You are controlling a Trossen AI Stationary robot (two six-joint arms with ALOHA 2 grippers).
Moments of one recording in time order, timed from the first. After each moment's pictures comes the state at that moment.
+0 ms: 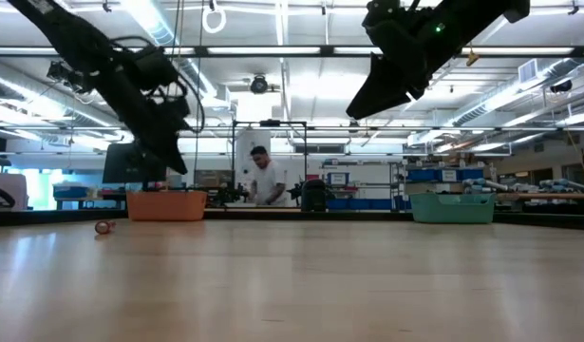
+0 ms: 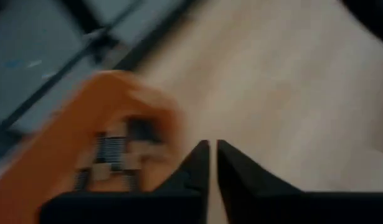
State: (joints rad) left arm 0.79 1.14 0.58 -0.20 0.04 0.14; right arm 0.13 1.41 0.87 -0.19 0.52 0.26
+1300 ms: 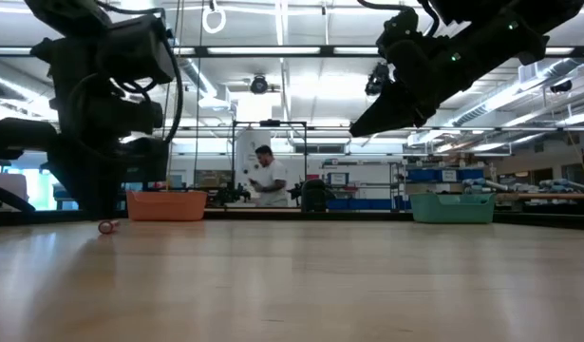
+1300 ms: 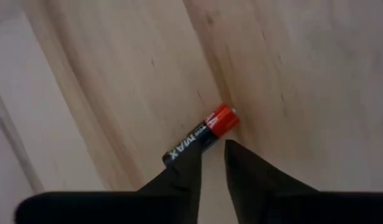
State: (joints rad) left arm -0.07 1.28 0.59 -0.61 -0.03 0.30; right arm 0.14 1.41 0.65 0.19 0.44 0.23
